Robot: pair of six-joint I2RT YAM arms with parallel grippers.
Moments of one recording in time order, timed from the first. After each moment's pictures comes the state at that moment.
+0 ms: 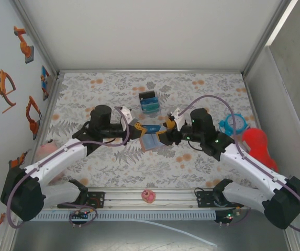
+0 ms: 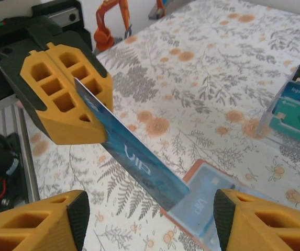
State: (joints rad) left arm -0.63 1.16 0.74 -0.01 0.72 0.11; right arm 0.66 1.04 0.76 -0.16 -0.48 0.07
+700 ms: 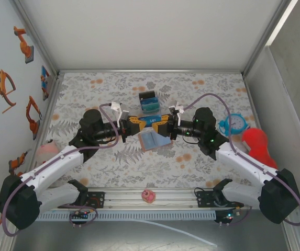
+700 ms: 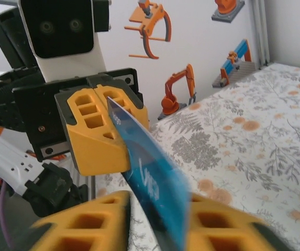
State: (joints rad) left arm -0.64 1.08 0.65 0.37 0.75 -0.26; right arm 0.61 1.12 0.68 0.35 -0.76 0.32
